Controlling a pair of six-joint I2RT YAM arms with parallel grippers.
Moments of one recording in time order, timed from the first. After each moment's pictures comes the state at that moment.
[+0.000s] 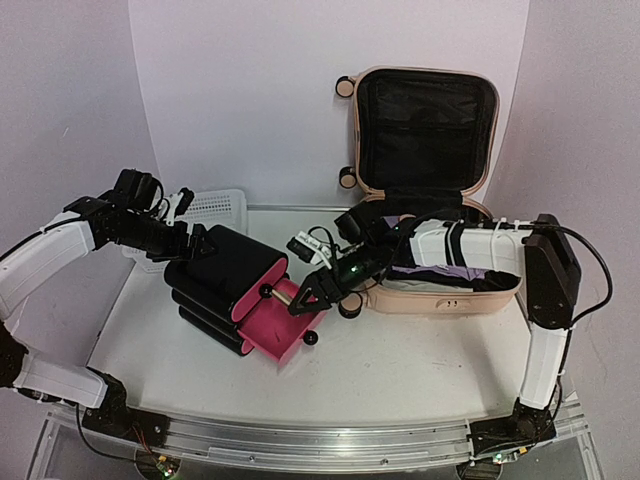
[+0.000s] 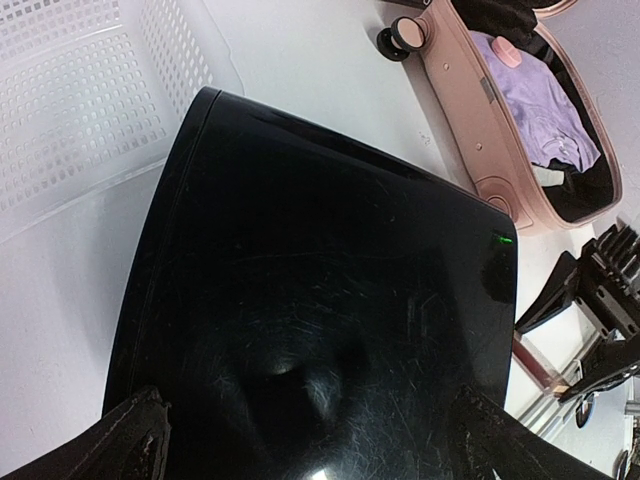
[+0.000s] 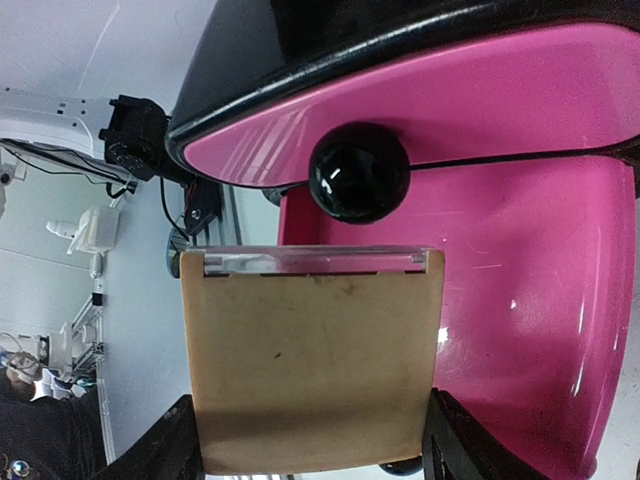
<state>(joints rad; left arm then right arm) -0.35 1.23 1.11 -0.71 0.32 -0.23 0.84 1.93 1.43 -0.38 -0.81 0.15</state>
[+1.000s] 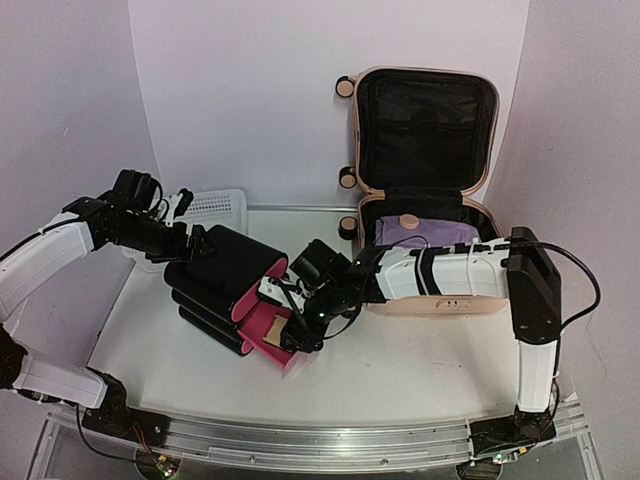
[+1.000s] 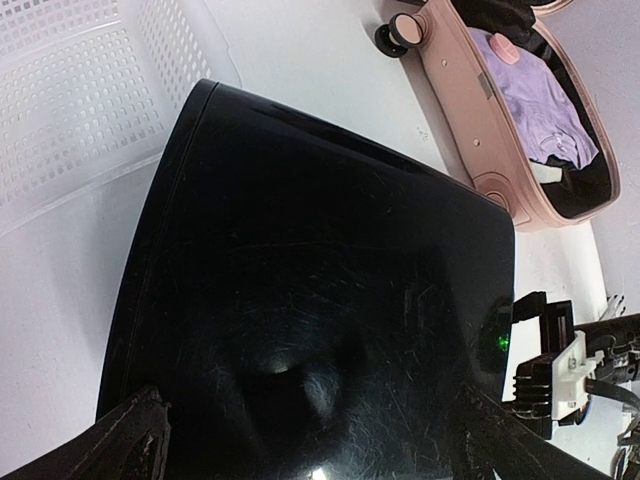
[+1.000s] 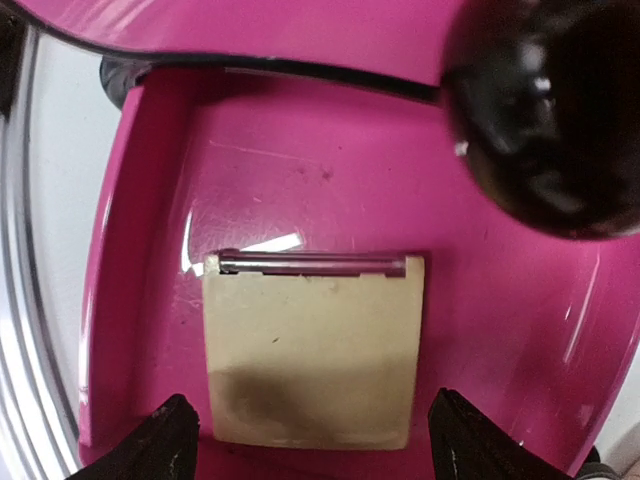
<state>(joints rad) -0.35 1.22 1.10 -0.72 0.32 -0.23 1.06 2.01 1.49 -0.47 -0.17 -0.16</state>
